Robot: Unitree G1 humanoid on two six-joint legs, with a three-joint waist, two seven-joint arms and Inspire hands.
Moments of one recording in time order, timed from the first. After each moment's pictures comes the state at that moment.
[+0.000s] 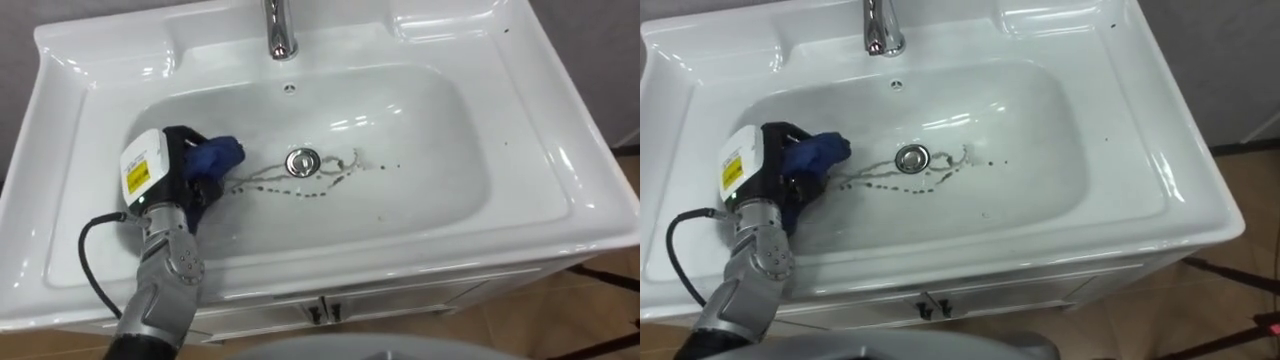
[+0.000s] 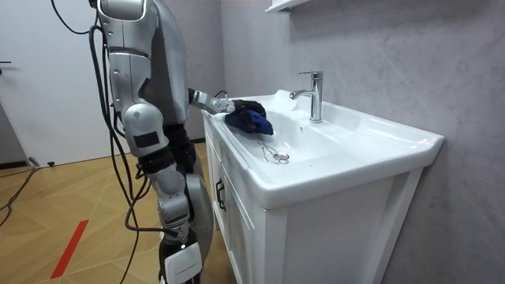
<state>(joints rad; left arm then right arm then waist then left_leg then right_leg) 0.15 0.22 -0.14 0.24 0.66 0.20 0.43 0.12 -0.28 0.22 1.20 -0.20 0.22 0.20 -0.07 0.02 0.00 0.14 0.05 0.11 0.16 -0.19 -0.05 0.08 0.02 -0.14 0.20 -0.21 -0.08</state>
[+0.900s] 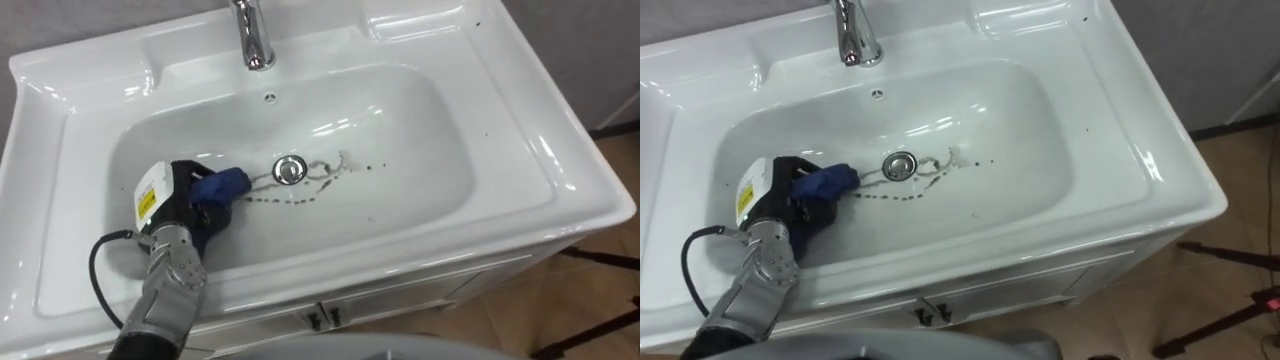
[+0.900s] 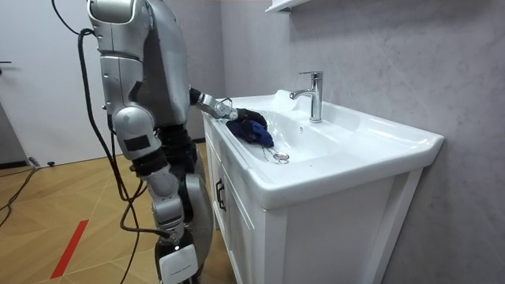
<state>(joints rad) 0.12 0.22 -0.16 0.40 0.47 0.19 0.37 0.12 -0.28 0.22 1.17 -0.20 0.24 0.17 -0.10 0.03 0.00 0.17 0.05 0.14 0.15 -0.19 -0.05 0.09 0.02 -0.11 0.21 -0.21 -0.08</state>
